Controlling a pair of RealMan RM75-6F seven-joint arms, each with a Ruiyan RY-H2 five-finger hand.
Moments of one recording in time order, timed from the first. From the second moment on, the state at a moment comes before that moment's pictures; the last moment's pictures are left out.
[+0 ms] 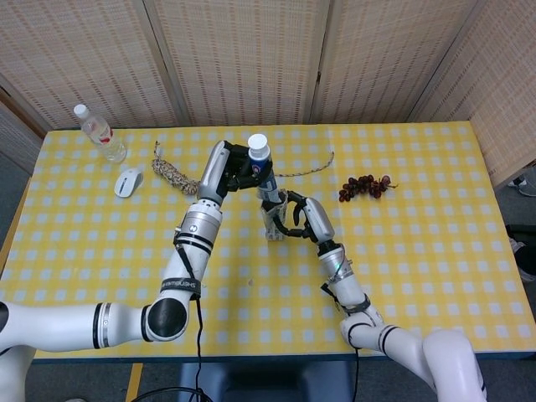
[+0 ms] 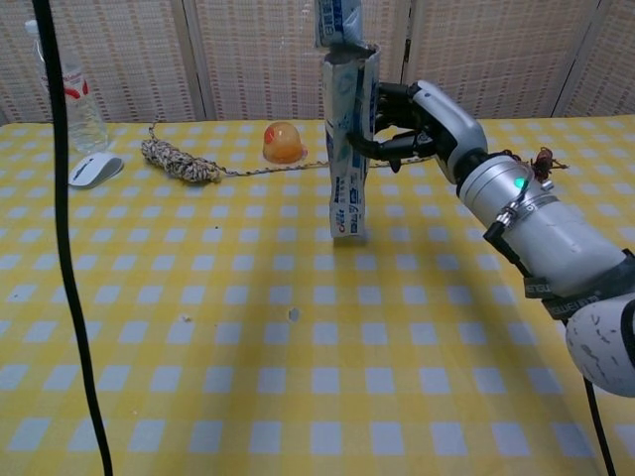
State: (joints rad) left arm -1.15 -1.51 -0.77 -1.80 0.30 1.22 0.02; right arm 0.82 -1.99 0.32 -0.80 -1.39 1.12 0.84
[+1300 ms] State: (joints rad) left arm -1.19 -1.57 -0.79 -1.73 0.30 1.23 0.05; right arm 0.88 -2.04 0.36 -0.71 -1.35 1.08 0.82
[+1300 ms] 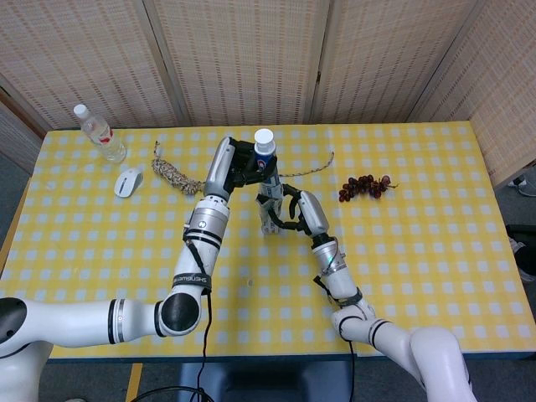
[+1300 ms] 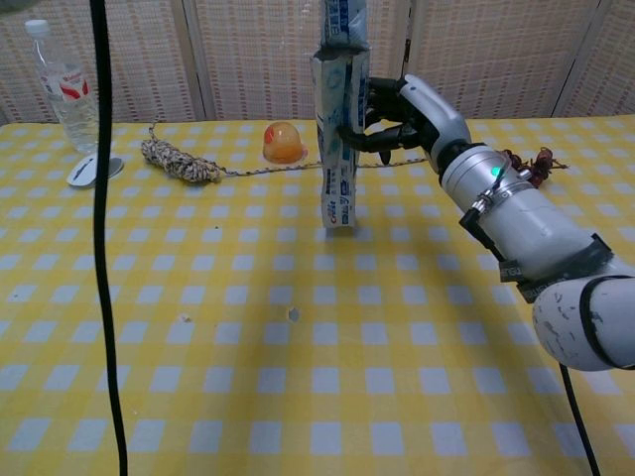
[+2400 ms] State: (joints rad) left arm -1.19 -1.59 -0.81 -1.69 0.32 1.24 0.05; right arm 0.88 -2.04 0.34 -0.71 -1.37 1.11 0.81
